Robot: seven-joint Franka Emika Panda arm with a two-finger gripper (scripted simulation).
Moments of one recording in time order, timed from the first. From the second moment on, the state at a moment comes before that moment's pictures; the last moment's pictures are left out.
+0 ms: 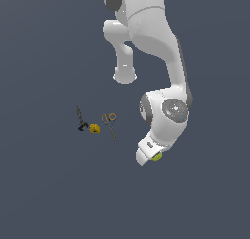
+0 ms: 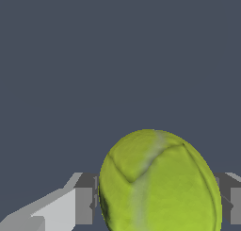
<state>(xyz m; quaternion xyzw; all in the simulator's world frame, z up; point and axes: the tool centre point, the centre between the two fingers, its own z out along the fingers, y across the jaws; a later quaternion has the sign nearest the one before) 0.088 0.129 0.073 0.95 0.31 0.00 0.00</state>
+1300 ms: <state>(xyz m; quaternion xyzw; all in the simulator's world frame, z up) -0.018 -0.058 0.267 0.95 0.31 0.00 0.00</state>
